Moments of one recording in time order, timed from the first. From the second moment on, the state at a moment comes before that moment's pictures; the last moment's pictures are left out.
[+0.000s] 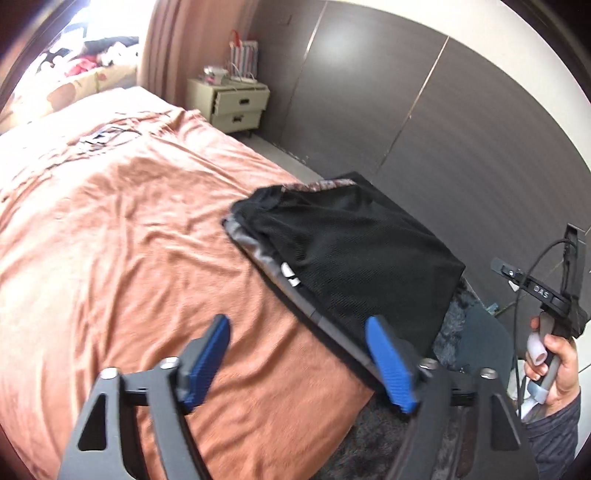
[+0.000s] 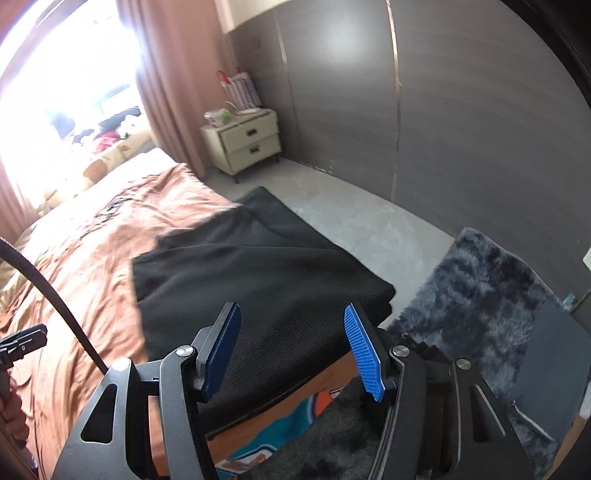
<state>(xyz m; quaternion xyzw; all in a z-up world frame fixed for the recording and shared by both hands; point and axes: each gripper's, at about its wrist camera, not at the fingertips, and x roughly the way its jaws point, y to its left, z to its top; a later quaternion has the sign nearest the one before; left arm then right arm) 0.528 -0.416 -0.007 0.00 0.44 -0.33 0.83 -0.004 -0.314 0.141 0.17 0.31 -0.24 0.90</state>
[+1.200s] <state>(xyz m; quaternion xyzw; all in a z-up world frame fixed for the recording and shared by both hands) 0.281 -0.211 0.063 0.01 0.28 -0.23 0.93 -0.183 -0.108 0.182 0.07 0.24 -0.13 0.96</state>
